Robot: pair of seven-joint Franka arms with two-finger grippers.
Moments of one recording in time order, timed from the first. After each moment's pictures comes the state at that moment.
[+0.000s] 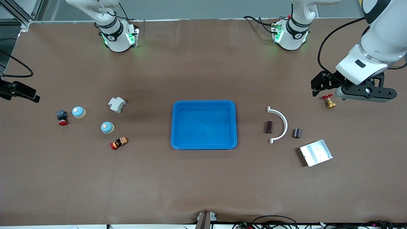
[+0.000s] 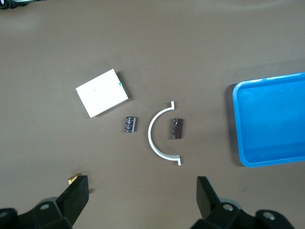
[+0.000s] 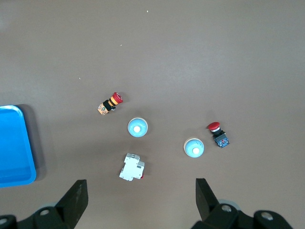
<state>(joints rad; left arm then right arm) -0.07 0.04 -0.17 -1.58 0.03 1.70 -0.09 -0.06 0.13 -0.02 -1.41 0.01 1.53 0.03</state>
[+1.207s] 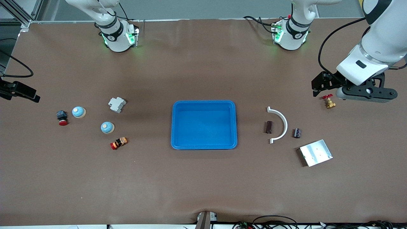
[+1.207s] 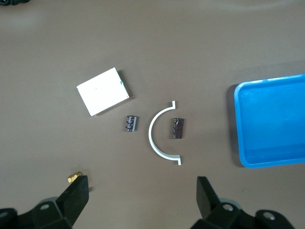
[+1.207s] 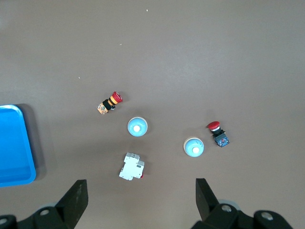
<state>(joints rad) -0.06 0.04 -0.17 -1.58 0.03 1.70 -0.11 -0.06 0.13 -0.02 -1.41 0.01 1.53 0.03</state>
